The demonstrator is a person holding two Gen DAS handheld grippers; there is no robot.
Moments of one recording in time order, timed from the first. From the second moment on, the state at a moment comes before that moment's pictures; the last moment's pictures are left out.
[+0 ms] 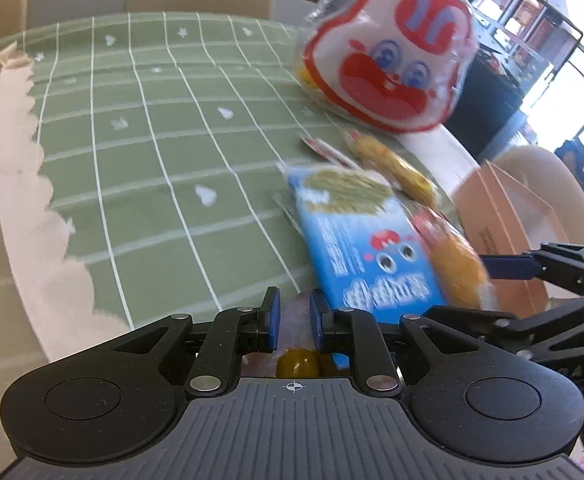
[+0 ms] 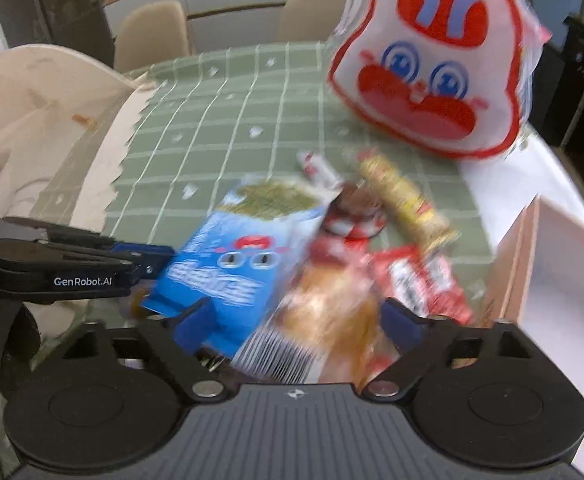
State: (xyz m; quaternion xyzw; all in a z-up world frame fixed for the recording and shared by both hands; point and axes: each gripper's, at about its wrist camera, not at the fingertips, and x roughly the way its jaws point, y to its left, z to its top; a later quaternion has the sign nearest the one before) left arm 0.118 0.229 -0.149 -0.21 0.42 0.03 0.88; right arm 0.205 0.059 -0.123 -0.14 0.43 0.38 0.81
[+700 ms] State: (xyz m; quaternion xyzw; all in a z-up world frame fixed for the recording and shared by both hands) left arm 0.059 0.181 -0.124 -0.14 0.49 0.04 0.86; right arm 0.105 -0.043 -0.129 -0.14 0.47 0.32 0.81
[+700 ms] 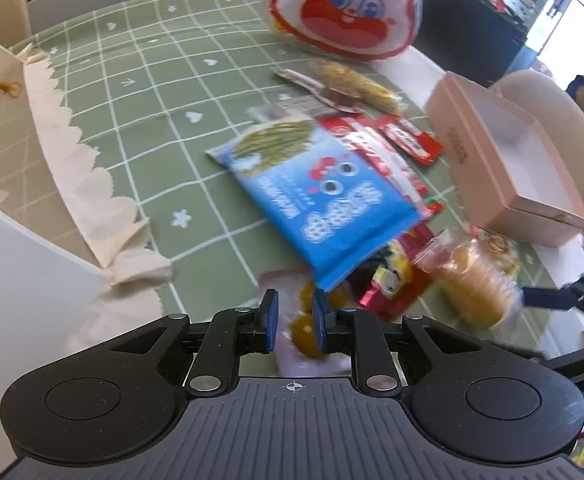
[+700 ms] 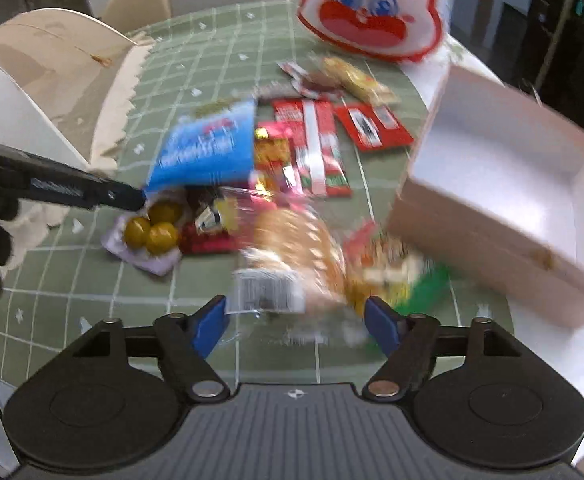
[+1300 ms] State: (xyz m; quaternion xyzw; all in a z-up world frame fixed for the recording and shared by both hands) left arm 0.052 0.152 -0.134 -0.07 0.49 -0.01 0.87; right arm 0.070 -0.047 -0.162 -0.16 0.46 0.31 0.81
